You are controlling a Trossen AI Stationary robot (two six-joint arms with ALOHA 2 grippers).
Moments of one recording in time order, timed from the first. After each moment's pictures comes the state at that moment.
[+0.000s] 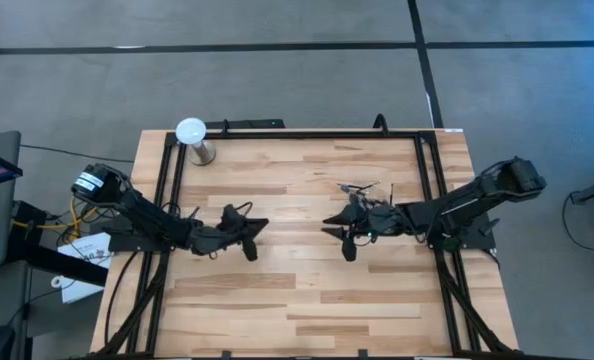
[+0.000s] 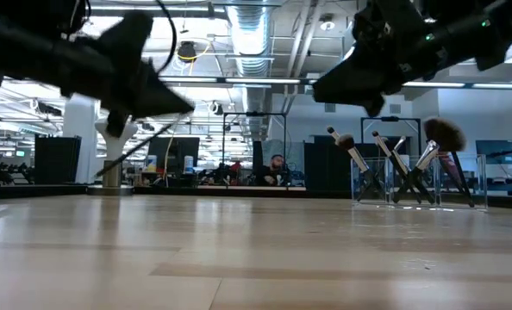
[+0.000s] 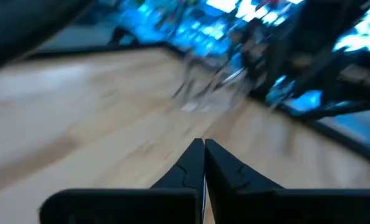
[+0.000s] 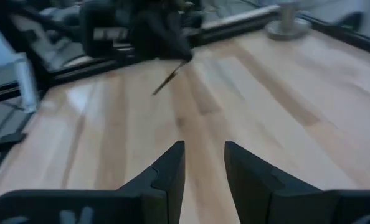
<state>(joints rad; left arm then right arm) -0.41 1.47 0.31 0.91 -0.80 -0.51 0.20 1.37 0.51 0.52 0.26 0.27</state>
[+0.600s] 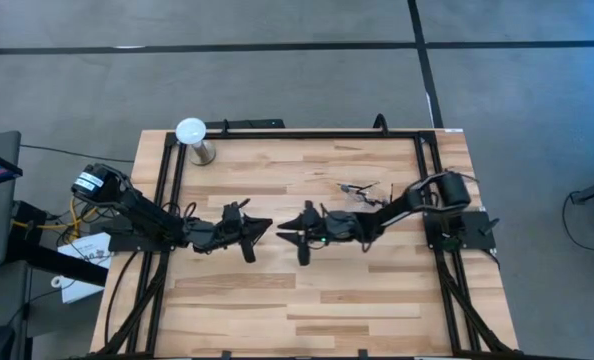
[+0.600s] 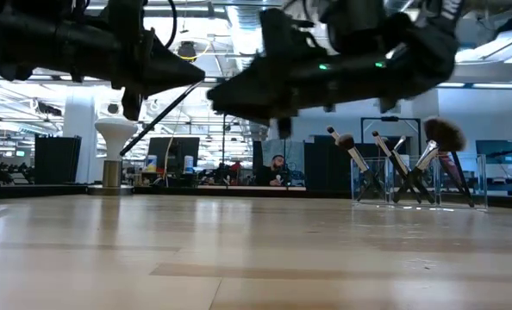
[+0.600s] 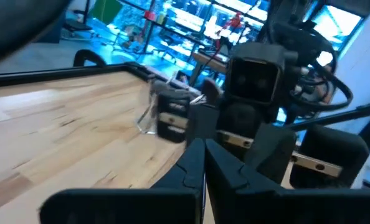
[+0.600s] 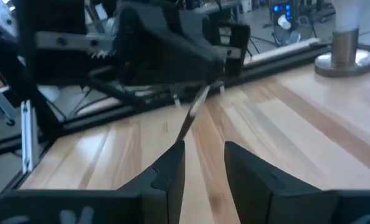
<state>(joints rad) -0.39 1.47 0.32 1.11 -0.69 -0.39 0.14 1.97 0.86 0.98 0.18 0.25</state>
